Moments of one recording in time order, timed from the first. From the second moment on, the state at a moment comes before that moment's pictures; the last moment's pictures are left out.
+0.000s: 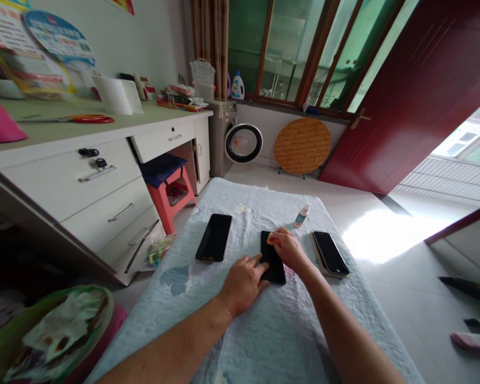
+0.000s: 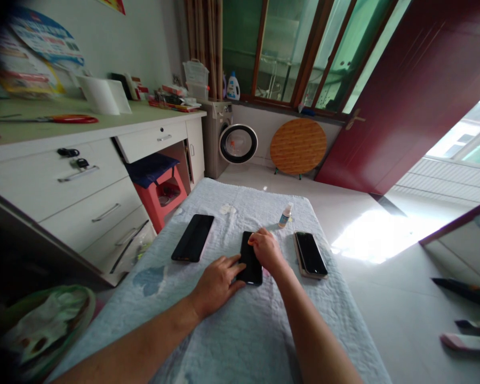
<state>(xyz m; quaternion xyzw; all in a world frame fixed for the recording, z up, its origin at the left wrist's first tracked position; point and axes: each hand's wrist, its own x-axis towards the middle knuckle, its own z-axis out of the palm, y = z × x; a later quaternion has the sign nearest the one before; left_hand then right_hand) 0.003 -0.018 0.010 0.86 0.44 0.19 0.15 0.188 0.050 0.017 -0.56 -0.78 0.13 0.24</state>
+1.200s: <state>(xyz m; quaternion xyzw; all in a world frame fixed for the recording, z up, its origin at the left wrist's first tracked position) 0.002 -0.018 0.009 0.84 0.47 0.23 0.17 0.166 0.070 0.019 -0.53 -0.83 0.07 0.16</state>
